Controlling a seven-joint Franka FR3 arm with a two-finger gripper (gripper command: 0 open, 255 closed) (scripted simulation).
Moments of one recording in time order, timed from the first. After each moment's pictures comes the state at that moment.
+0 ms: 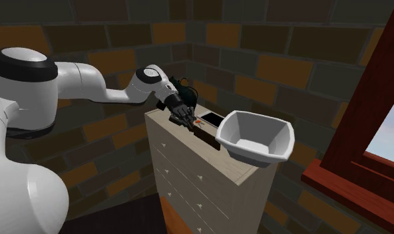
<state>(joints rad) -1.33 -1.37 1.90 -1.35 0.33 1.60 1.90</state>
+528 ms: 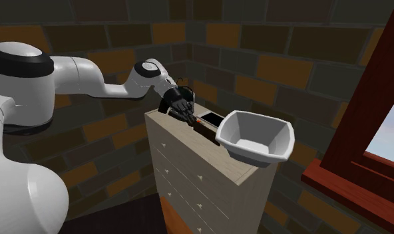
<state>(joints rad) -1.32 -1.34 1.87 -1.35 0.32 1.58 1.87</state>
